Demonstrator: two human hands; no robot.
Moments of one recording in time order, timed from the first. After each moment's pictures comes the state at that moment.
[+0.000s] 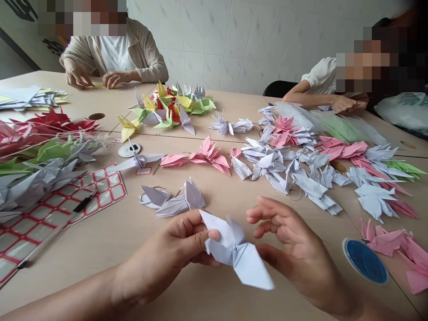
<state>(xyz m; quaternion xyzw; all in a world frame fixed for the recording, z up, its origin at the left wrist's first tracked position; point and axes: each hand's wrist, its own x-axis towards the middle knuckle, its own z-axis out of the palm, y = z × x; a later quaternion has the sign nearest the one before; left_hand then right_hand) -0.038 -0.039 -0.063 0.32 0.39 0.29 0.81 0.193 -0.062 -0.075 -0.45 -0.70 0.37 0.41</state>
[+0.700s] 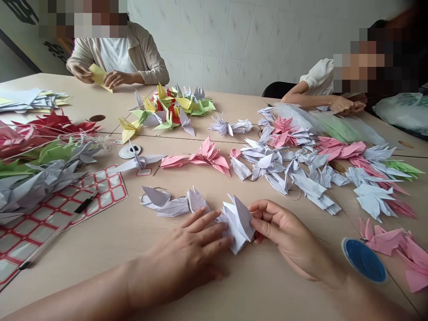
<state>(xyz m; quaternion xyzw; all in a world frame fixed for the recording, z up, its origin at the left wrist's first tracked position) -0.047 -0.032 -0.078 0.94 0.25 0.08 0.20 0.191 -0.040 -0.077 -0.51 -0.46 0.64 0.35</state>
